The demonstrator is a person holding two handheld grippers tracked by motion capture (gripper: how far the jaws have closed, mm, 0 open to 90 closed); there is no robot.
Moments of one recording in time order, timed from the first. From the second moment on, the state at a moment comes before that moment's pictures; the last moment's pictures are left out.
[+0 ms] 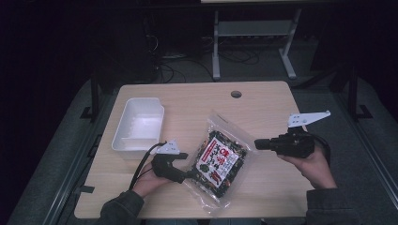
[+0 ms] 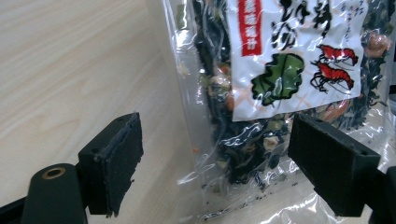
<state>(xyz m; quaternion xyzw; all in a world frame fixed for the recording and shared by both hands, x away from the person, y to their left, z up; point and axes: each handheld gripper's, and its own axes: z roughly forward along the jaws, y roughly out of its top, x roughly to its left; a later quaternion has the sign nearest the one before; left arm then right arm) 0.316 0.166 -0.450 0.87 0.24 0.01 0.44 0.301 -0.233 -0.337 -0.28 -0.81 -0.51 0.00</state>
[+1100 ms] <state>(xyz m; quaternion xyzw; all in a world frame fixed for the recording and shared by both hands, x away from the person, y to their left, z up) 0.307 0.168 -0.445 0.87 0.19 -0.02 0.45 0.315 -0.227 -0.368 -0.33 -0.76 -0.56 -0.02</state>
